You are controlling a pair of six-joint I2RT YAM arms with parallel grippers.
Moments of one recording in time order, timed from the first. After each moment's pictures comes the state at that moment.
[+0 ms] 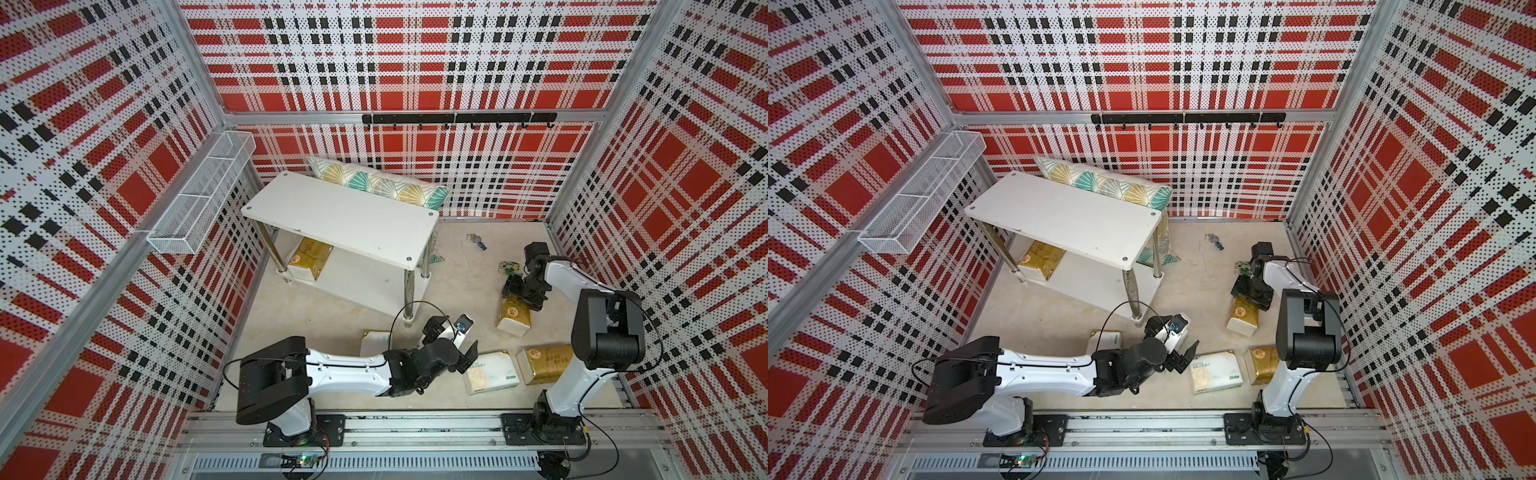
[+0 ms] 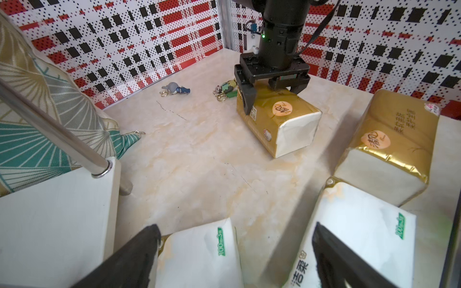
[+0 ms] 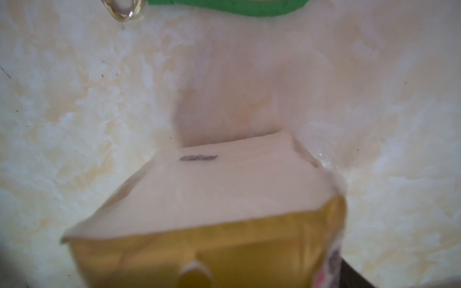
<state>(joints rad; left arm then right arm) -1.31 1.59 0.83 0.34 -0.54 -0.11 -0.07 1.77 1.20 -0.79 -0.08 0.45</state>
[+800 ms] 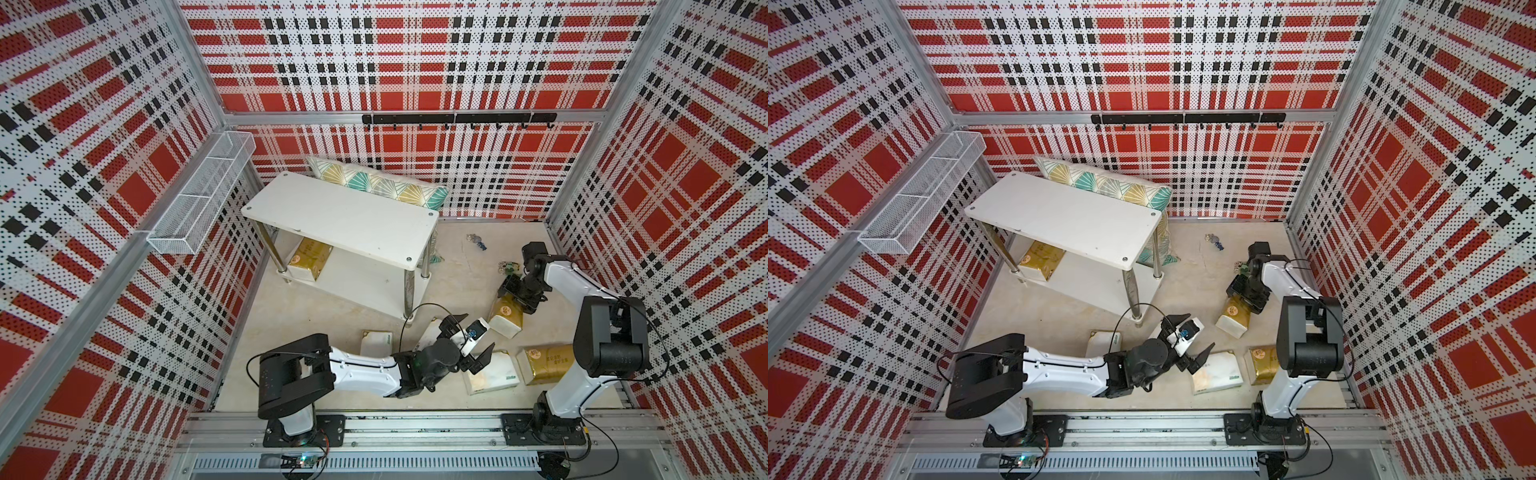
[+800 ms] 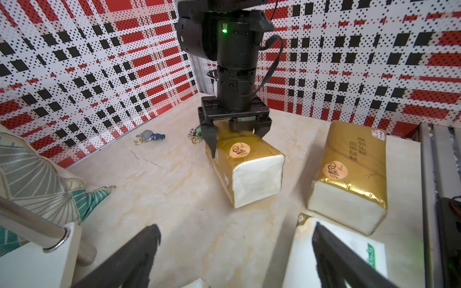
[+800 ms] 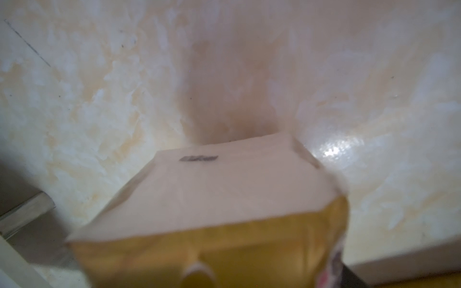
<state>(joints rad) -1.31 1.69 0.81 0.68 -0.43 0.07 -0.02 1.71 1.20 -0.86 -0.16 0.61</state>
